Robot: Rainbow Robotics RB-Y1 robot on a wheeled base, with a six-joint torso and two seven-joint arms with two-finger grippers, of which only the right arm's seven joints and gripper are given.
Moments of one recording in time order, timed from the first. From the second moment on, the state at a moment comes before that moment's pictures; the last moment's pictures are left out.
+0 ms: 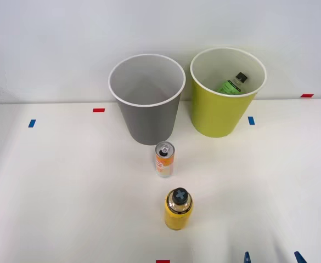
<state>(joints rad) 0.97 -0.12 0.23 -1.70 0.07 -0.91 1.46</state>
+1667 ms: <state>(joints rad) 0.97 -0.12 0.23 -1.70 0.07 -0.91 1.46</state>
